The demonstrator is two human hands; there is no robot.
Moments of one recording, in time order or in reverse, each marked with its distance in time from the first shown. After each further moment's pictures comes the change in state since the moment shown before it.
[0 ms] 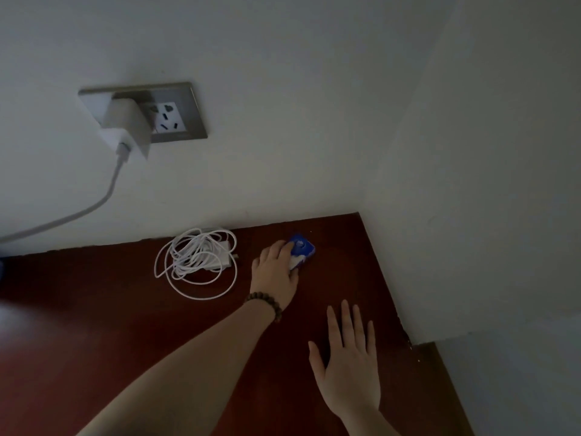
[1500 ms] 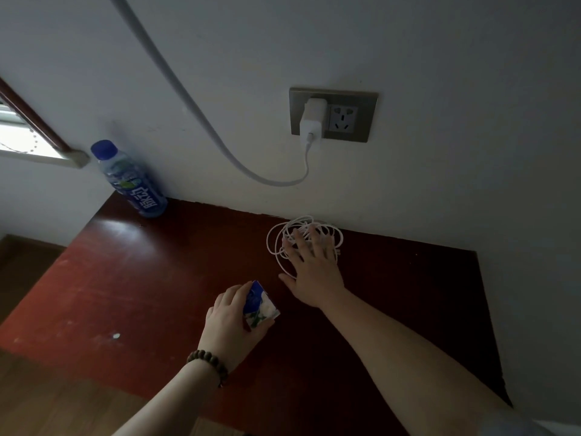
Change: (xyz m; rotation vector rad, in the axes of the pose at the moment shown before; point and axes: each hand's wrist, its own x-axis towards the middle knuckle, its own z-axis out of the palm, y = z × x) left_hand -0.188 -0.131 -0.096 -0.107 0.204 -0.456; right_hand 0.127 -0.206 -0.006 -0.180 -0.069 -0.790
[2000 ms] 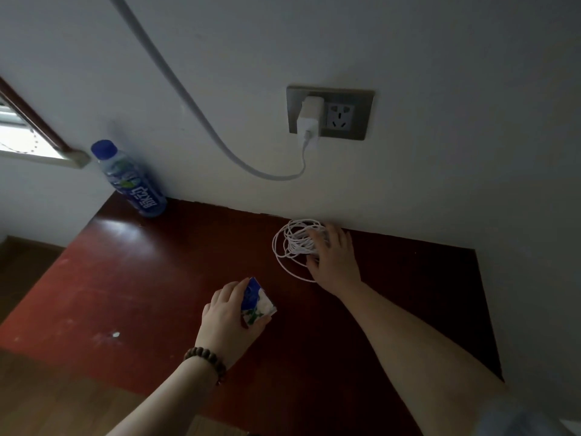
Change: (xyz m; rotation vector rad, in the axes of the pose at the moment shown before) left_hand 0.000 0.000 -0.002 0.036 0.017 -0.003; right_hand 0.000 0.038 0.002 0.305 0.200 0.143
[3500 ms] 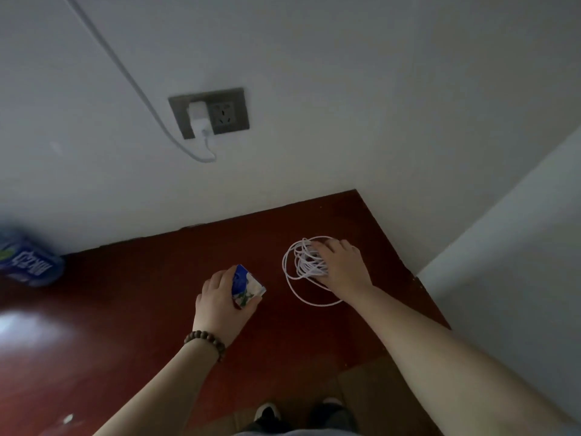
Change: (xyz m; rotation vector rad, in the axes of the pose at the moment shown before) left_hand 0.014 0.021 0.006 -0.028 -0.175 0.365; right_hand -0.166 0.003 -0.069 -0.137 0.047 0.416
